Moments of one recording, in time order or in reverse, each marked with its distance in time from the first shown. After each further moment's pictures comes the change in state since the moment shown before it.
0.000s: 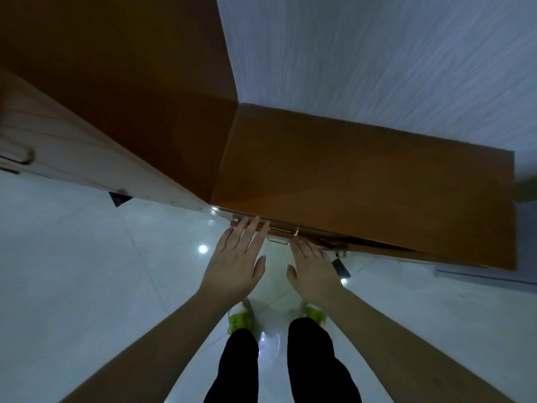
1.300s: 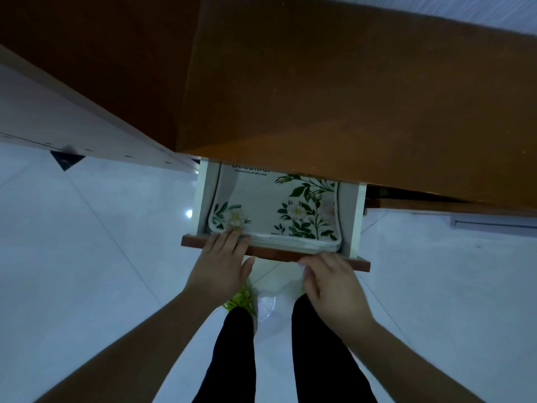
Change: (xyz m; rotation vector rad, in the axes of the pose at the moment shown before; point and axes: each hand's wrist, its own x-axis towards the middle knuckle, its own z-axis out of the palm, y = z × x) left_hand -0.011 -0.044 0.188 -0.070 -0.231 0.036; right_hand -0.012 0.020 0.131 0.277 0.382 -0.004
